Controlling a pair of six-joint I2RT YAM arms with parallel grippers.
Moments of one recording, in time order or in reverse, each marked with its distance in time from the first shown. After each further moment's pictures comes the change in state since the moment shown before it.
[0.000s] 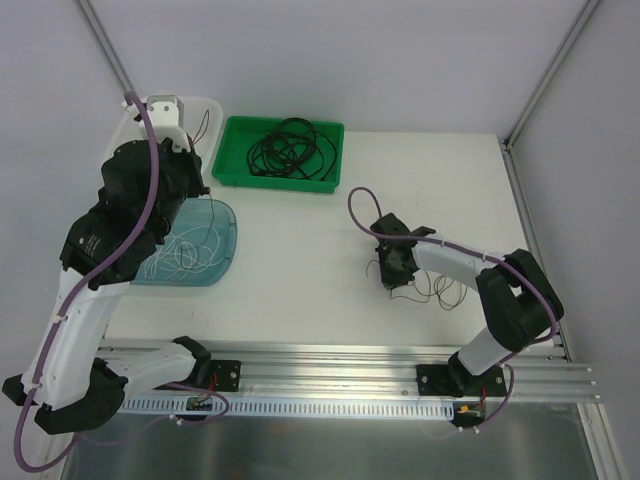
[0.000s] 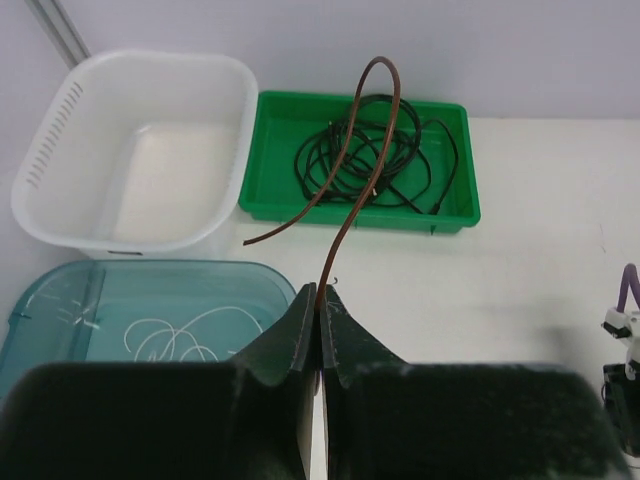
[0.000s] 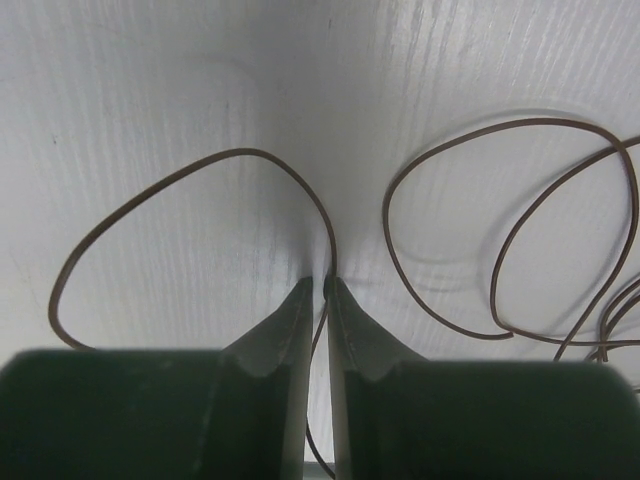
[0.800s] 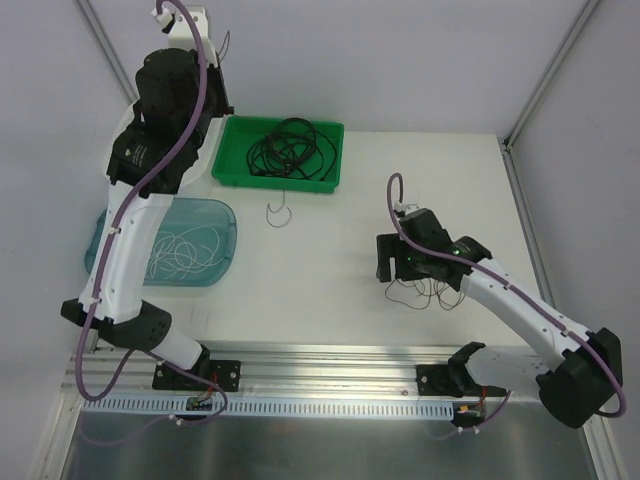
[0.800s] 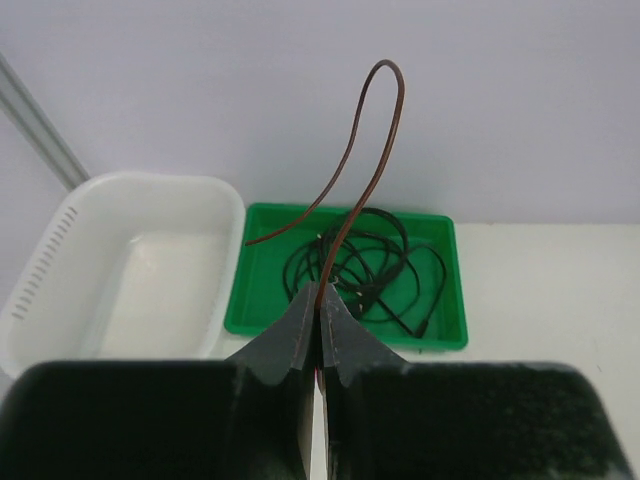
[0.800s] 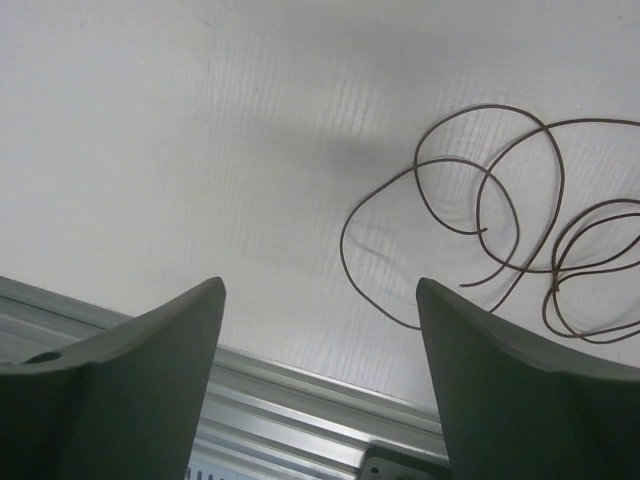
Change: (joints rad) left arm 0.095 0.444 0.494 0.089 0.090 0.088; right arm 0.028 -0.446 0.018 -0.131 -0.052 -0.040
